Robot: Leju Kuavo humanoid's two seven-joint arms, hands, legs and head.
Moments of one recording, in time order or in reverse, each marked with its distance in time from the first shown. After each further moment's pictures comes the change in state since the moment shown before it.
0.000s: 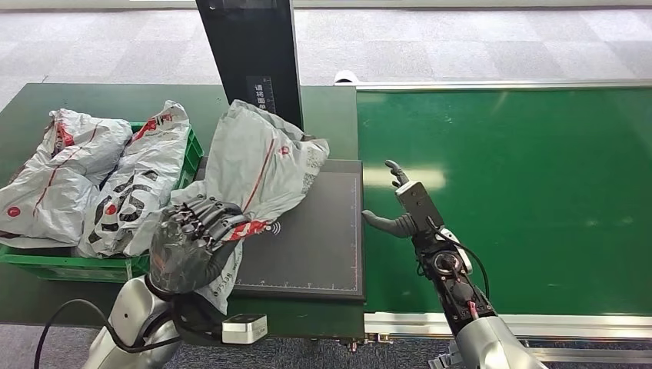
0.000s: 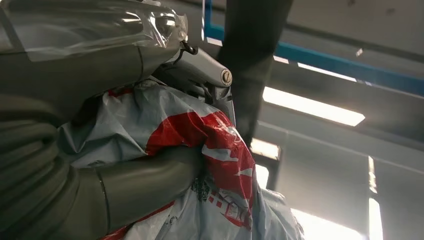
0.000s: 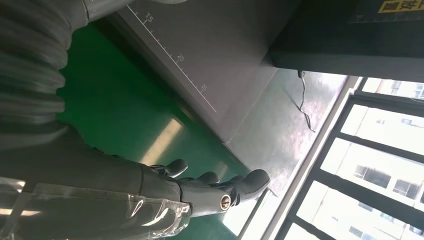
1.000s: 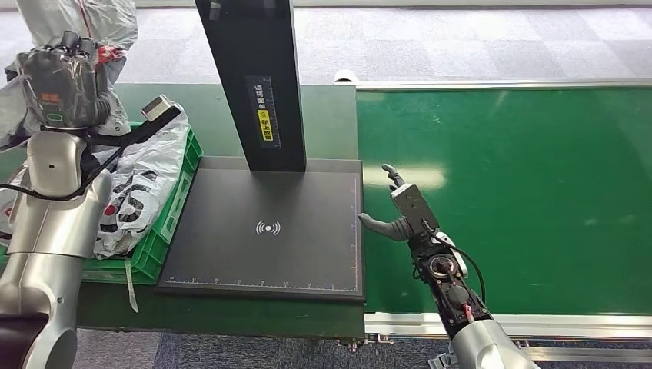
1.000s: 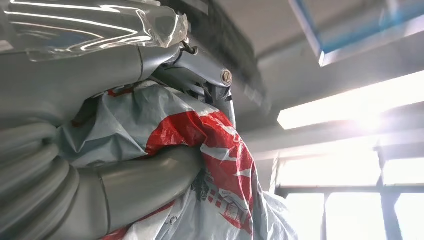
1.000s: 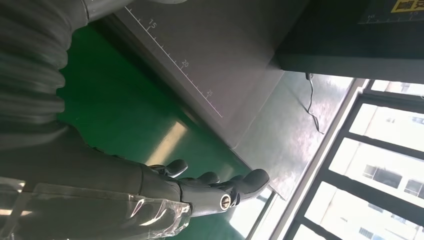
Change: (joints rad) left arm -0.623 0.110 0.330 0.651 -0.315 -0.037 0.383; right arm 0.010 0.017 0.001 0.000 0.012 -0.019 0.021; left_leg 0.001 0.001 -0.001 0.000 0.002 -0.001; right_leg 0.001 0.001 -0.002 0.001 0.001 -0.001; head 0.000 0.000
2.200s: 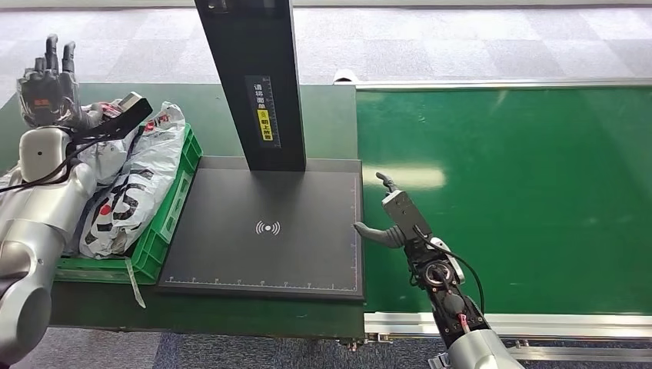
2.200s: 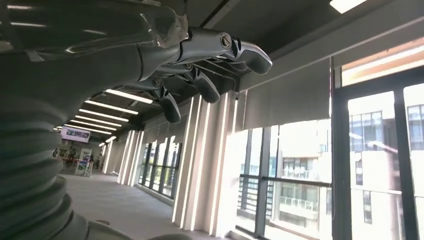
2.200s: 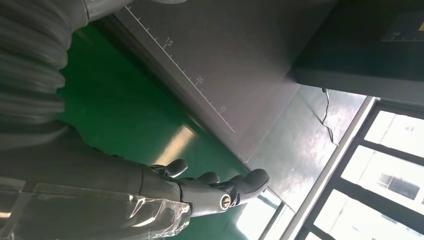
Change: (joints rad) left arm -0.192 0.066 -0.002 0.540 0.125 -0.003 0.039; right arm 0.050 0.024 -0.029 -0.064 0.090 0.021 0.055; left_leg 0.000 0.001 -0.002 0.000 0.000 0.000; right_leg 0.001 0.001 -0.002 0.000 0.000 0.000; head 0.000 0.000
